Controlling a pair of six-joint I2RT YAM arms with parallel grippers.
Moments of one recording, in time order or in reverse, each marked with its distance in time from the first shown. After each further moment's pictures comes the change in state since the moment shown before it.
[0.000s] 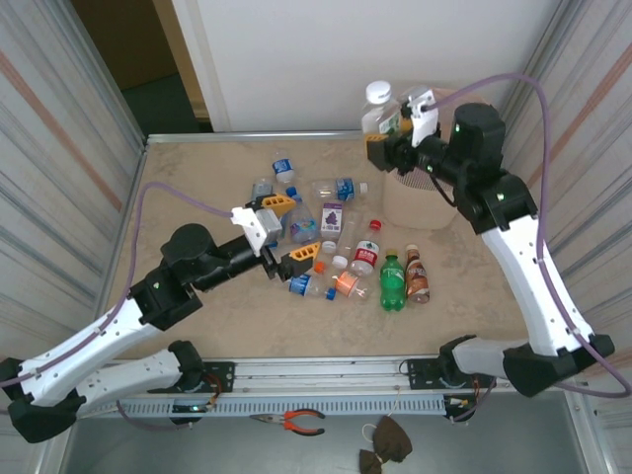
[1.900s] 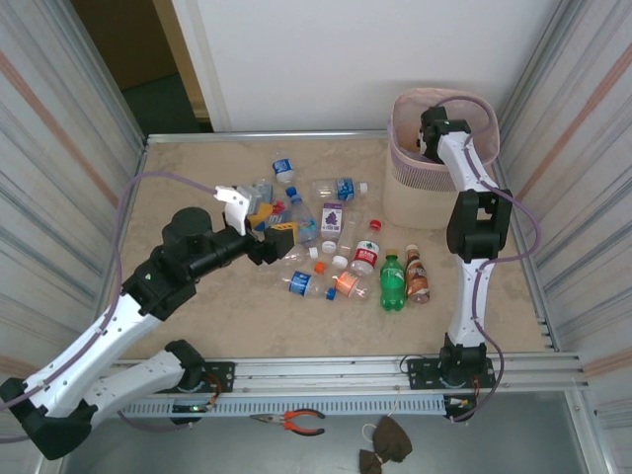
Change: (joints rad) left arm 0.207 0.001 0.010 -0.216 0.055 -0.343; right arm -0.305 0.988 0.477 -0.602 0.361 0.135
